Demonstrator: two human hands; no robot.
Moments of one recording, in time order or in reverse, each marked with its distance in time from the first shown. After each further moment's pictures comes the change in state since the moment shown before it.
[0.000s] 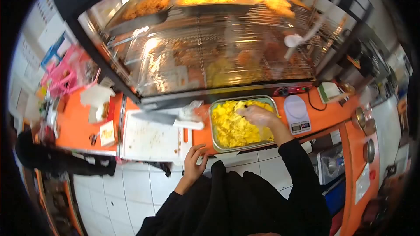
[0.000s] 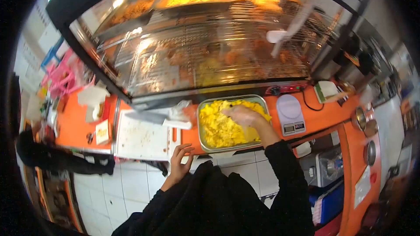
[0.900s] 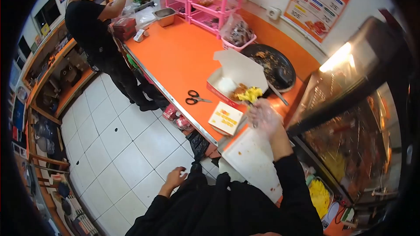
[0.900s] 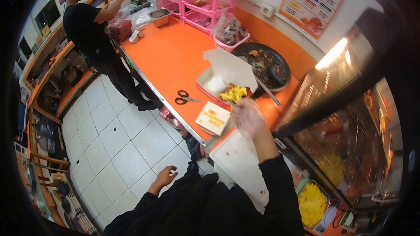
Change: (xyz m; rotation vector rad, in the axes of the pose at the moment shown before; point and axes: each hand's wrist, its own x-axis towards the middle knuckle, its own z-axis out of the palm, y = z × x) left_hand -0.265 -0.215 -0.262 0.207 0.136 -1.068; right_hand 0.165 -0.361 0.359 0.892 -0.780 0.002
